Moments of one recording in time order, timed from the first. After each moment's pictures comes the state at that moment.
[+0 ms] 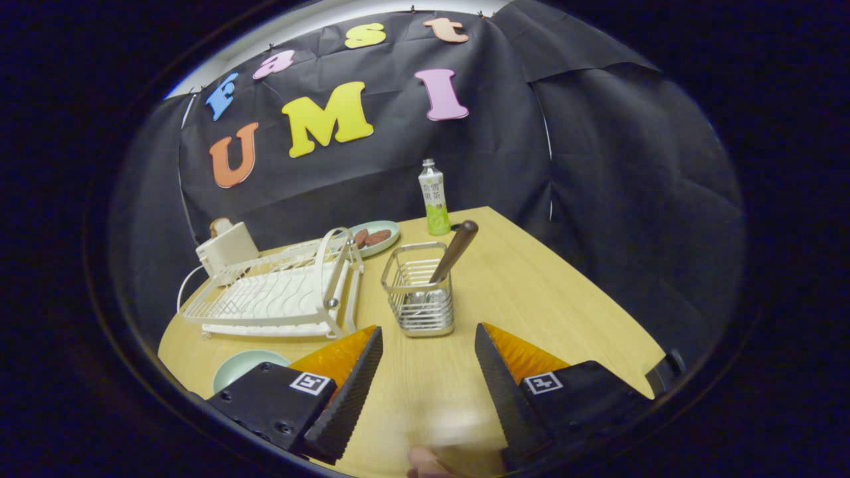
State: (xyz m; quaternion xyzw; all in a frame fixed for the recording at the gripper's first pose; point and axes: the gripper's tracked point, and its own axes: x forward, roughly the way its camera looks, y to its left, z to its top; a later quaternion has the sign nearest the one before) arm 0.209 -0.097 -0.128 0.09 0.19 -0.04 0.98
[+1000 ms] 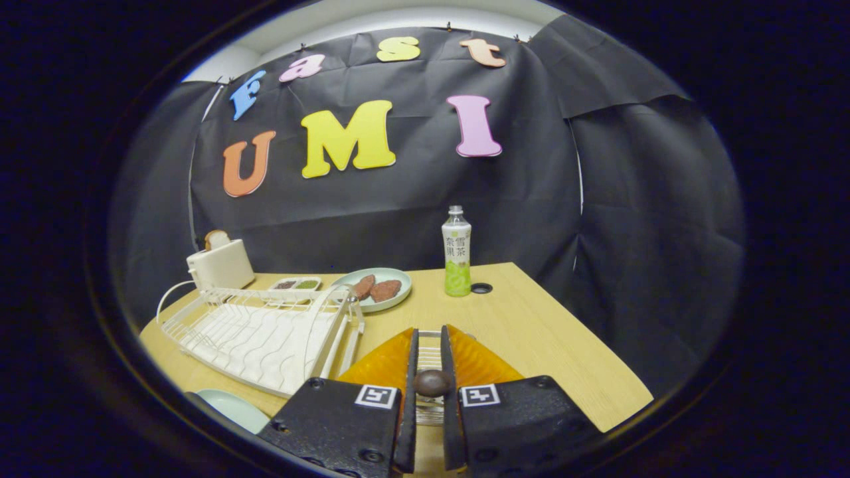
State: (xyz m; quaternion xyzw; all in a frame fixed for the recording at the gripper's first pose) arm 0.313 -0.075 -0.083 0.02 0.13 -0.01 0.99
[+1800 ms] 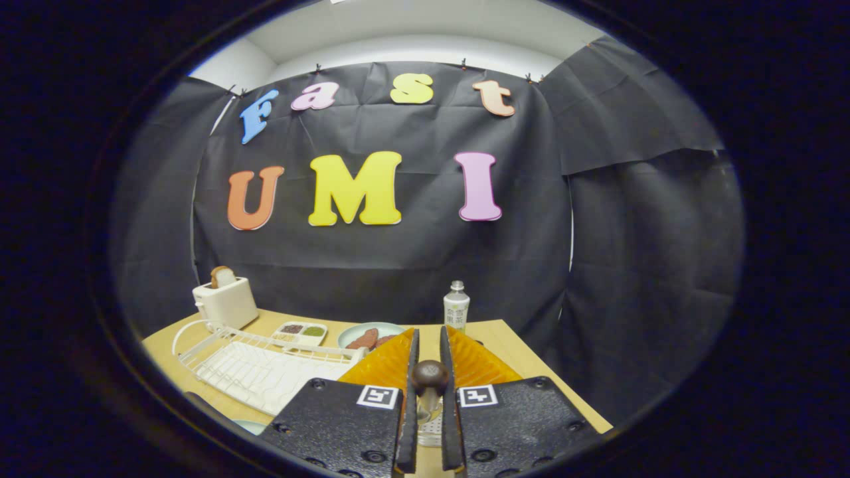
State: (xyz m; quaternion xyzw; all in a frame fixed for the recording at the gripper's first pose) arm 0.262 -0.040 0.031 -0.01 0.04 -0.02 1.00
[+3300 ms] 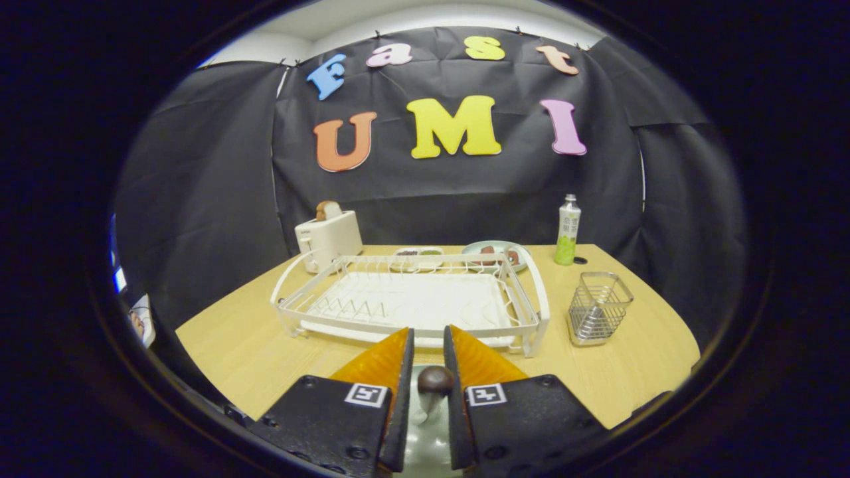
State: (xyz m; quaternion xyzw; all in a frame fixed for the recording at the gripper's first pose) arm 0.170 0.145 -0.108 0.01 0.16 0.10 0.98
